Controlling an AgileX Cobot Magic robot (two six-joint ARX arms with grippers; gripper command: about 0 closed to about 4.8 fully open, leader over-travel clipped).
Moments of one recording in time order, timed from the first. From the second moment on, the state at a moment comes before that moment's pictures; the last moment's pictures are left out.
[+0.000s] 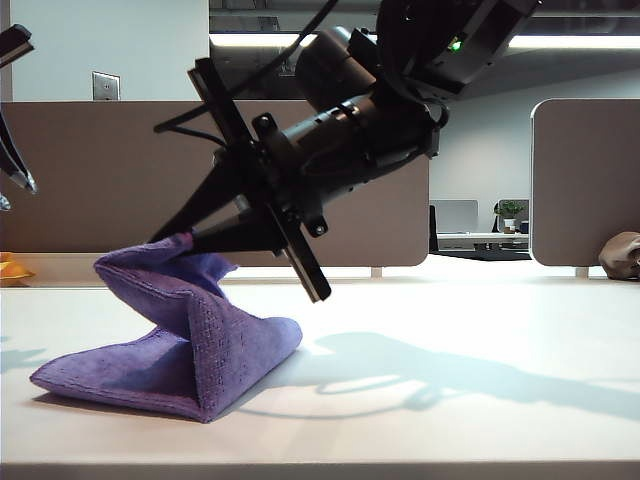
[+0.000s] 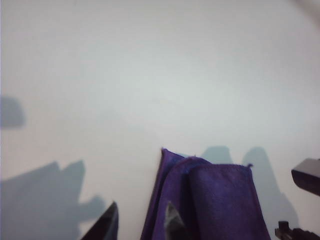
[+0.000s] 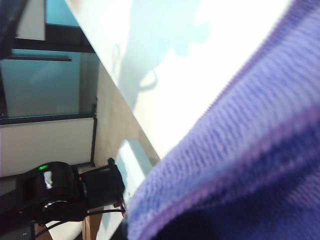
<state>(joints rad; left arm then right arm) -0.02 1.03 0.71 -0.42 0.38 -0.44 0.73 1.88 1.19 -0.10 -0.87 0.71</state>
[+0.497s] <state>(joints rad) -0.01 1.03 0.71 -0.44 0.39 -0.42 0.72 1.89 1.19 -0.13 -0.80 0.69</state>
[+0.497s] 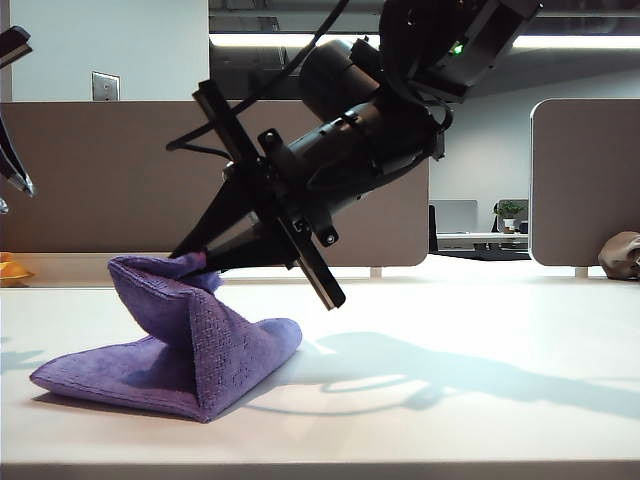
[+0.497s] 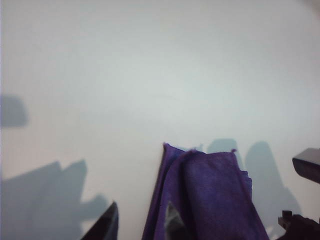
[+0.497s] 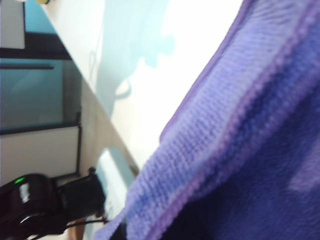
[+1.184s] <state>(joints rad) -0.01 1.02 0.71 -0.45 0.43 -0.42 0.70 1.89 1.20 -0.20 -0.76 0.69</state>
